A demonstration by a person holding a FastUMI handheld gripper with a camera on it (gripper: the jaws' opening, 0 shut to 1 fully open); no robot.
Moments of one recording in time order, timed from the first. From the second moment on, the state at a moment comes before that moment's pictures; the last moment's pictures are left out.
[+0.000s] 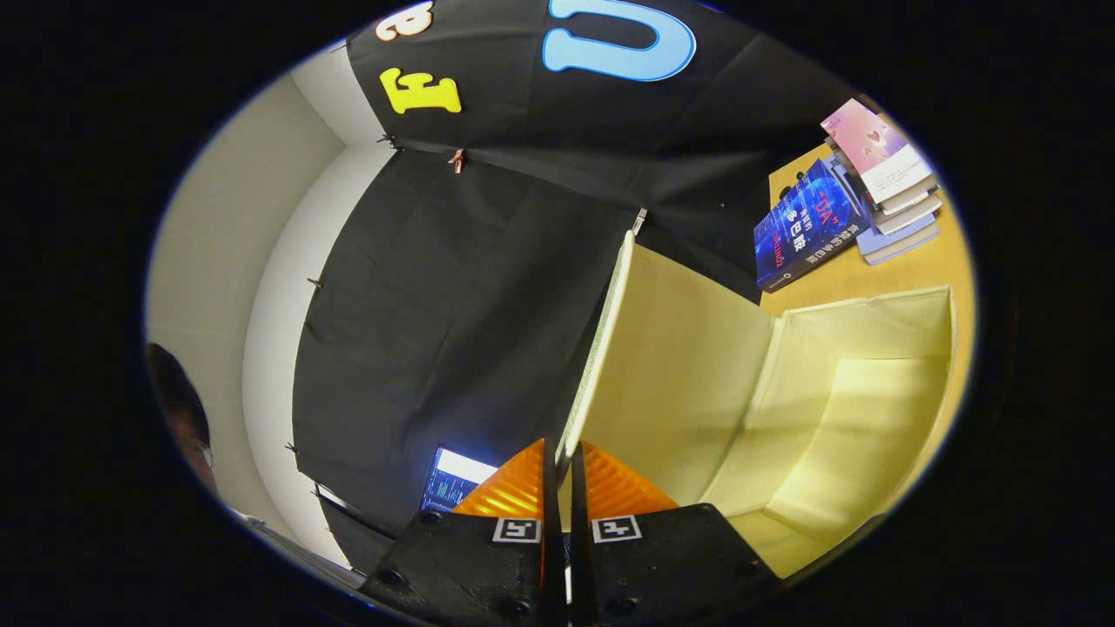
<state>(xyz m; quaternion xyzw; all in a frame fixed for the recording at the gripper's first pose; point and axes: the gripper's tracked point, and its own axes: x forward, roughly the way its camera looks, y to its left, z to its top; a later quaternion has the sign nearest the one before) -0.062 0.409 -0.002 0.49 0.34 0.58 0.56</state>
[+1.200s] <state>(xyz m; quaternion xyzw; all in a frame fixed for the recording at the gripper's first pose) -0.041 0.359 -0.085 0.34 0.36 0.48 0.73</state>
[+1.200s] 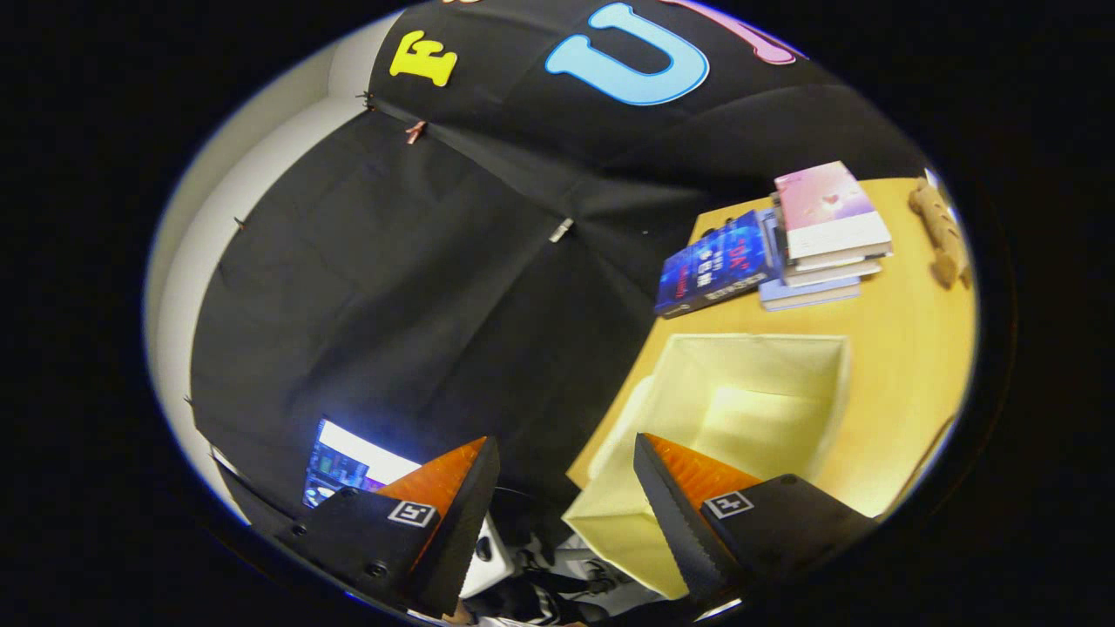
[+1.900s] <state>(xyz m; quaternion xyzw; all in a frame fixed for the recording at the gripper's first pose) -0.011 0.113 -0.269 0.22 0.50 0.20 0.82</state>
